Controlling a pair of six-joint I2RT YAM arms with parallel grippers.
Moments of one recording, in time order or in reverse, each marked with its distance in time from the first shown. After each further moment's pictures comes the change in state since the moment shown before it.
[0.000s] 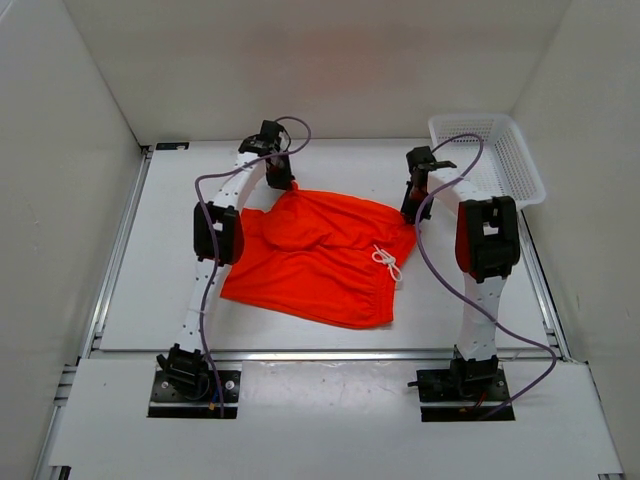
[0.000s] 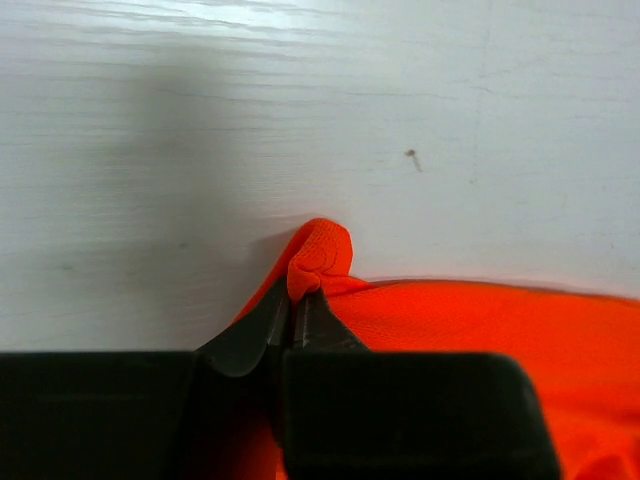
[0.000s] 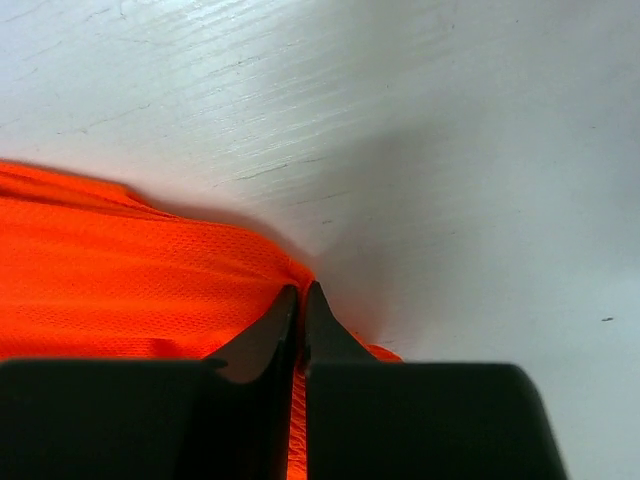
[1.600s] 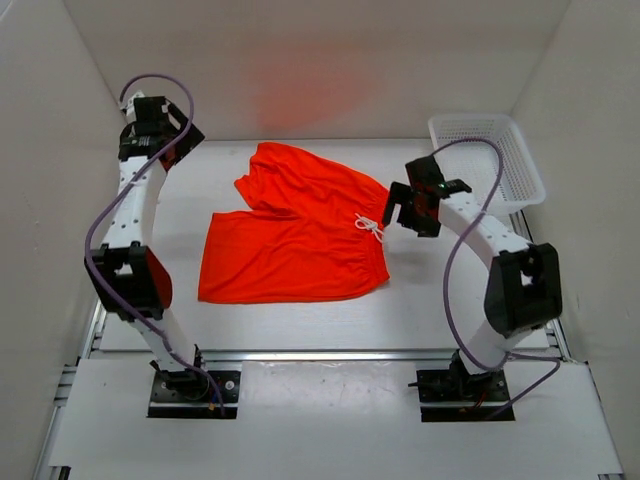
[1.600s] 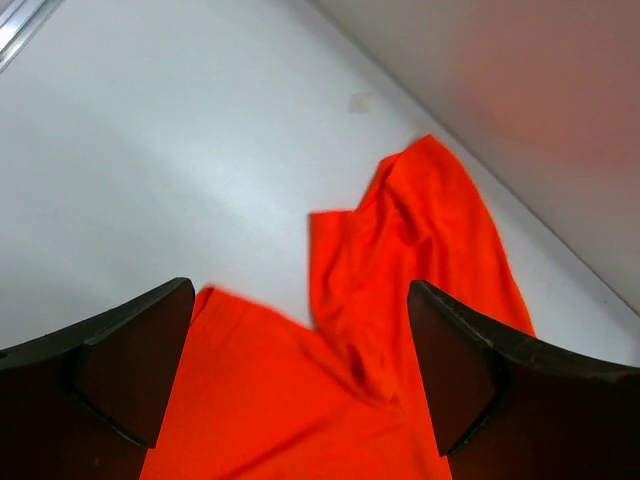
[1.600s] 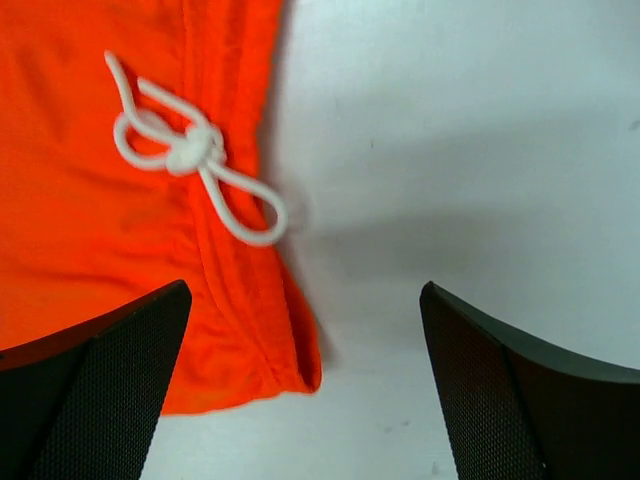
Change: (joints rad) left arm 0.328 -0.887 -0.755 0.281 -0.278 -0.188; right arm 0.127 -0.439 -0.288 0.054 0.001 0.047
